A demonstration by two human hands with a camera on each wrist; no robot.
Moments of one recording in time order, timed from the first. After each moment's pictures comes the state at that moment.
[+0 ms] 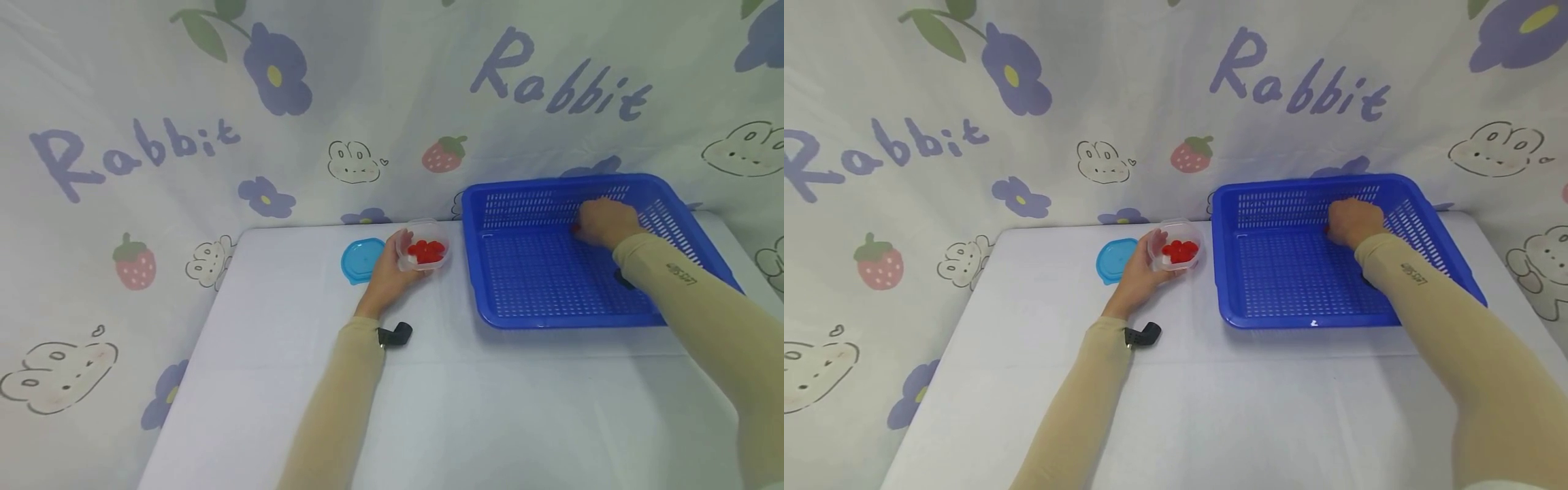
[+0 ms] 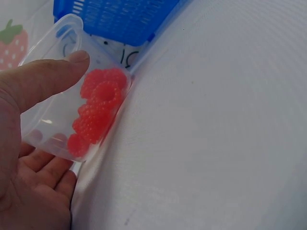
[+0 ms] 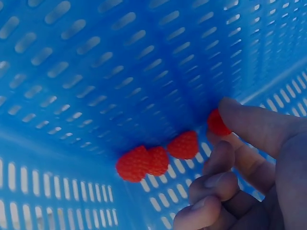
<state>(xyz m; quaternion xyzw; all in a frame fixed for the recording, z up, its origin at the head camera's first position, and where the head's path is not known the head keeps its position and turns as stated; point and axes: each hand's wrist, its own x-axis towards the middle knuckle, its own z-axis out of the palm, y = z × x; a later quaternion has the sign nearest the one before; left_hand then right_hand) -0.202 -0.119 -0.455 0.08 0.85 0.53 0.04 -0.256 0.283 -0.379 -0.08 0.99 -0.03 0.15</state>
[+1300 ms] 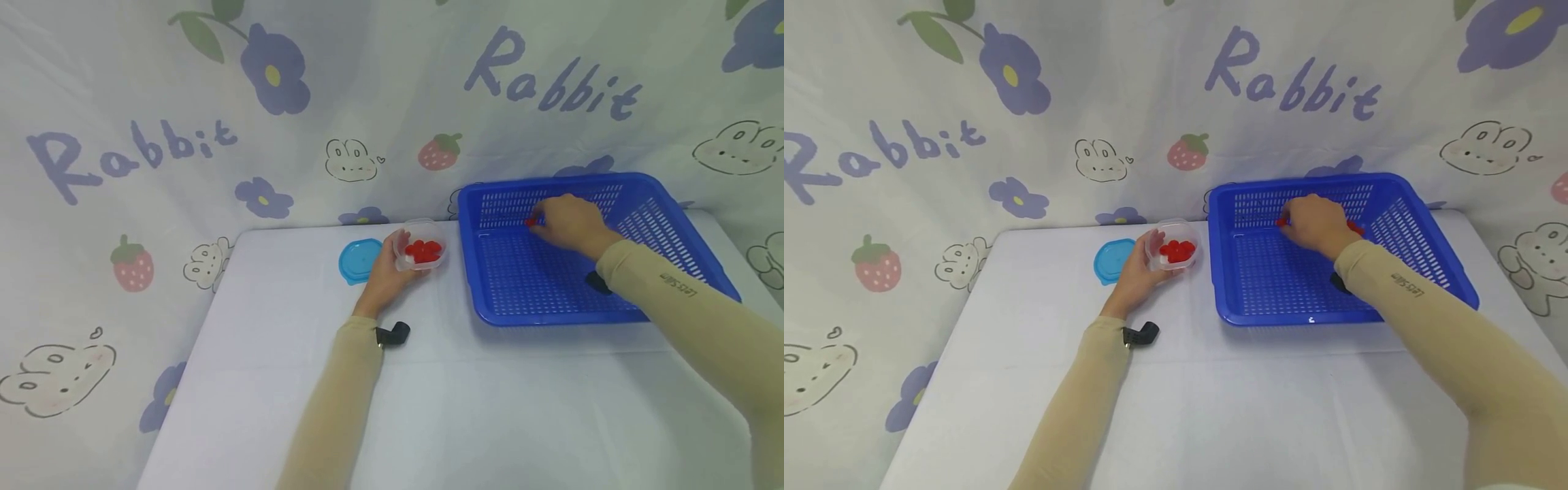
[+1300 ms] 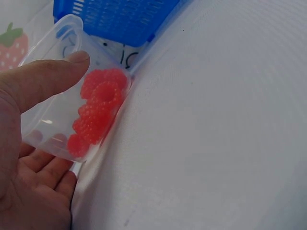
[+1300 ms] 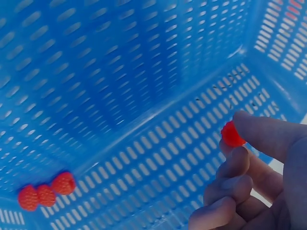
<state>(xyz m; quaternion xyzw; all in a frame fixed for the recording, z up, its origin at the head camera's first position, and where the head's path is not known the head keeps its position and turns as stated) -0.200 -0.117 -0.452 0.07 0.85 0.53 0.04 -0.232 0.221 -0.353 -0.14 0.98 -0.09 0.07</state>
